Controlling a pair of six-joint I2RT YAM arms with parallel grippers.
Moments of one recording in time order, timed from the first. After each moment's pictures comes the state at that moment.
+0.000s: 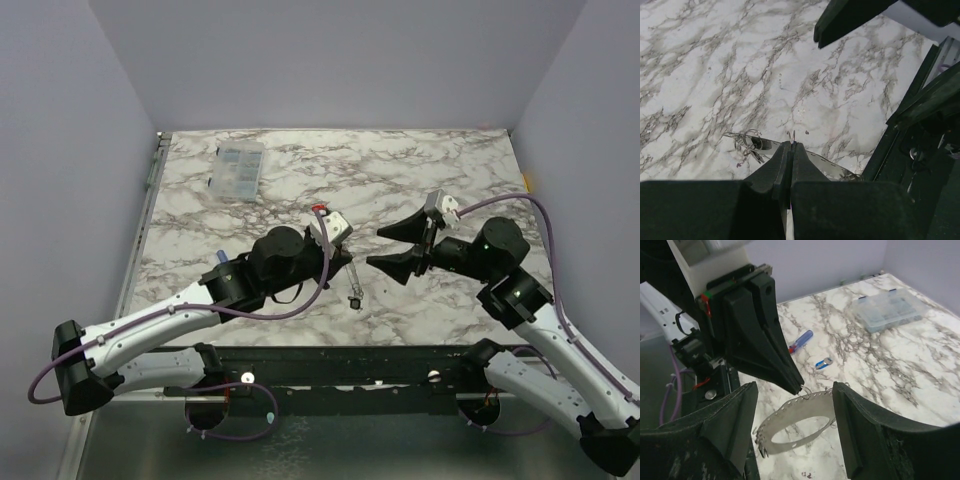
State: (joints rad) left arm -1.06 1.06 0.93 -0.16 -0.06 -0.10; right arm 0.60 0.75 0.79 -0.02 -0.58 0.06
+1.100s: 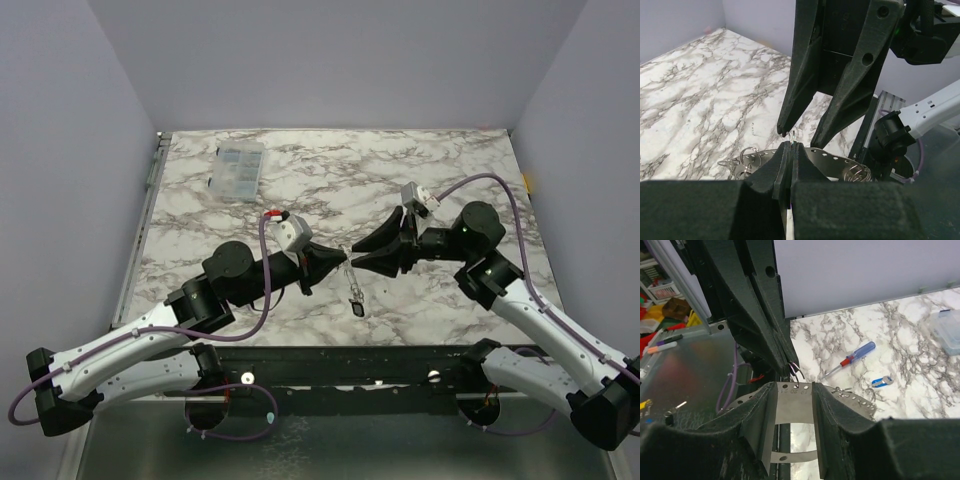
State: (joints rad) left arm -1.06 0.81 0.83 0.01 0.06 -0.17; right arm 0.60 0.94 0.79 0.23 -0.92 0.22
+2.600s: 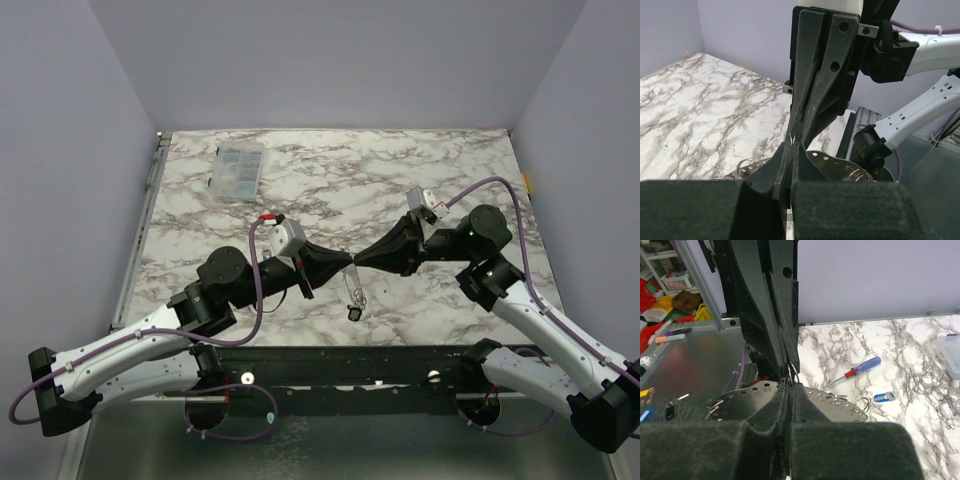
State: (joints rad) left arm -1.06 0.80 0.78 0.17 0.12 -0.21; right arm 0.59 0.94 0.78 0.35 -1.02 0.25
